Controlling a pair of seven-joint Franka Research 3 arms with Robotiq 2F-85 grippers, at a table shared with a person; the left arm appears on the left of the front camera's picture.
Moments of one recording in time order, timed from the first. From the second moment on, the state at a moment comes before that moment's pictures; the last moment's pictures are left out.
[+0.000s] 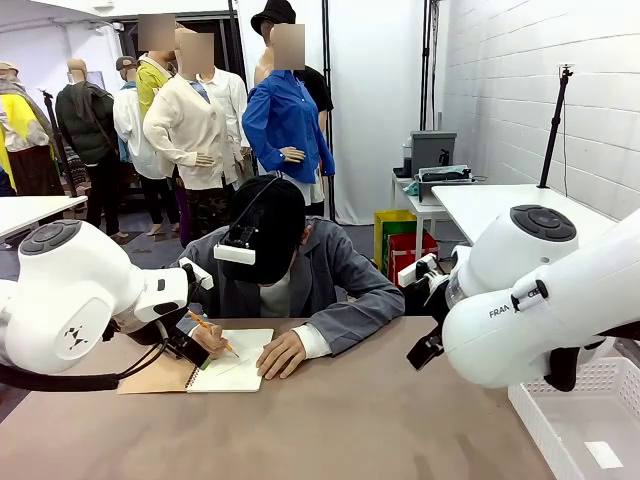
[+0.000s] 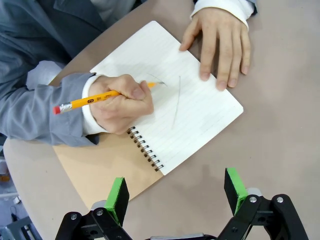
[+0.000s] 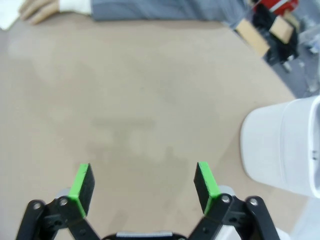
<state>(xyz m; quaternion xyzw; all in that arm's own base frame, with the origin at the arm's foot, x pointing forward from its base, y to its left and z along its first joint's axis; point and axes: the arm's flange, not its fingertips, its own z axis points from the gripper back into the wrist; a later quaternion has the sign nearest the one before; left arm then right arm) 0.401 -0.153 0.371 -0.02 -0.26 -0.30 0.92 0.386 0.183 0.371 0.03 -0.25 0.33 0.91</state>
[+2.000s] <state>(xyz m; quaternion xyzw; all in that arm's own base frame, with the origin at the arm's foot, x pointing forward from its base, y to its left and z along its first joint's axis) 0.346 -0.073 0.619 -0.07 -0.31 -0.39 0.86 0.377 0.244 0.599 0.05 -0.38 0.39 0.83</state>
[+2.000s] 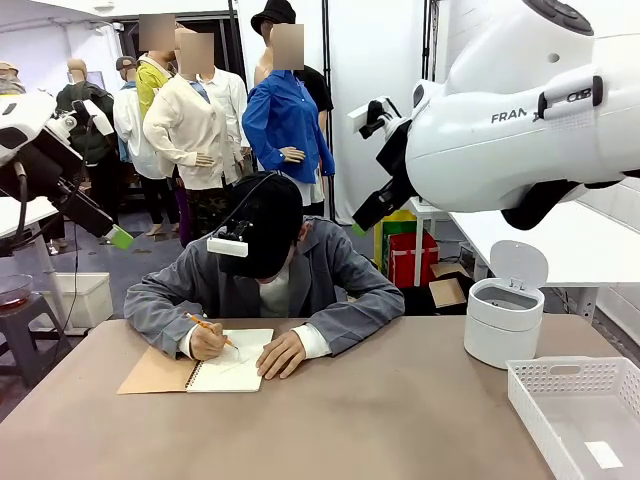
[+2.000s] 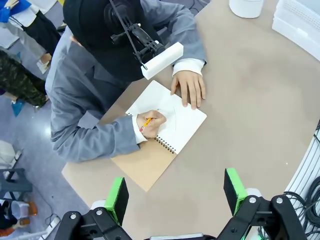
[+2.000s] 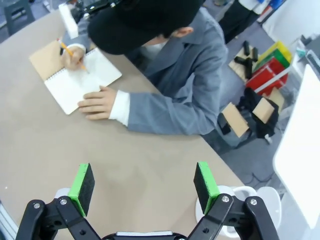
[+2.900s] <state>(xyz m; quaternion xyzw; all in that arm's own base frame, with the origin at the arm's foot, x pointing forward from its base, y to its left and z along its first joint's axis) 0.346 -0.074 0.618 -0.07 -0.31 -0.39 0.86 0.376 0.245 0.600 0.06 -0.38 0.39 0.84</state>
